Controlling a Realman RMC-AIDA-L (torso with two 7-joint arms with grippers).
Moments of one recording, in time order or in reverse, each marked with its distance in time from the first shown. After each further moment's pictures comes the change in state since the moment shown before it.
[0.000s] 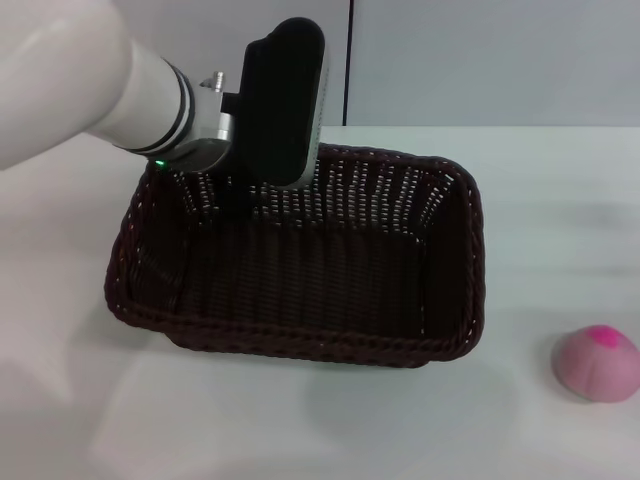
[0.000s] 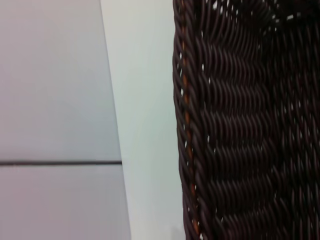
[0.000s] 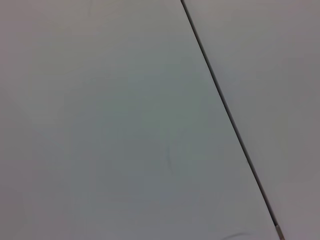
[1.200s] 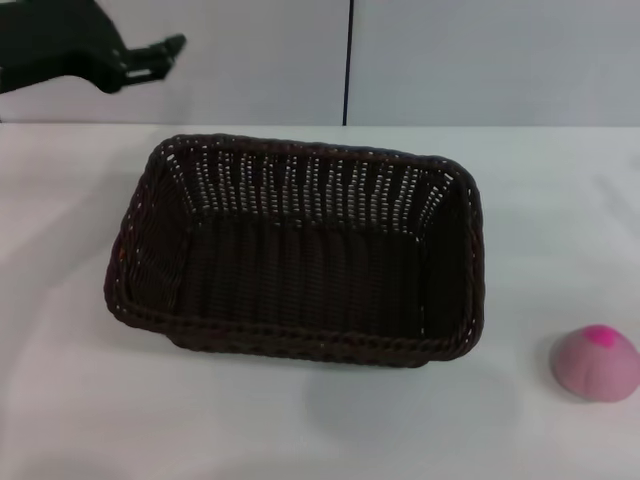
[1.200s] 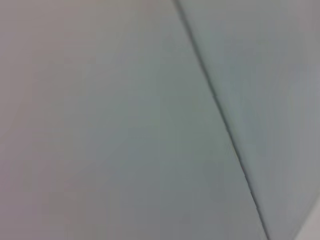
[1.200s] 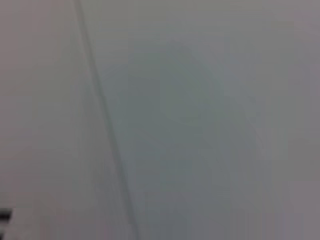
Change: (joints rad) left arm 0.519 0.011 -0.454 0.335 -0.798 -0.175 0.108; right arm -0.173 -0.034 0.047 -0.816 -0.803 -0.128 0.802
